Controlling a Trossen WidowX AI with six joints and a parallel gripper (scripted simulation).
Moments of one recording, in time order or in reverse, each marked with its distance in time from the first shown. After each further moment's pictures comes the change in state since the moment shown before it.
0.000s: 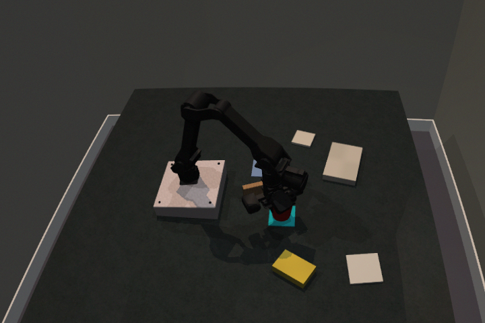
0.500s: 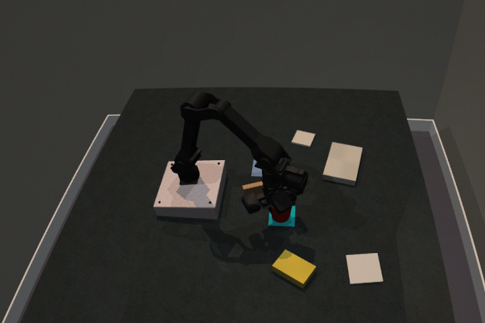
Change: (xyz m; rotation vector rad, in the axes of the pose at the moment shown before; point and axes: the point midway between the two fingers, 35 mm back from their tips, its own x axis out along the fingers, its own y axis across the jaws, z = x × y) arm 0.000 0.000 0.000 0.000 -0.001 0.001
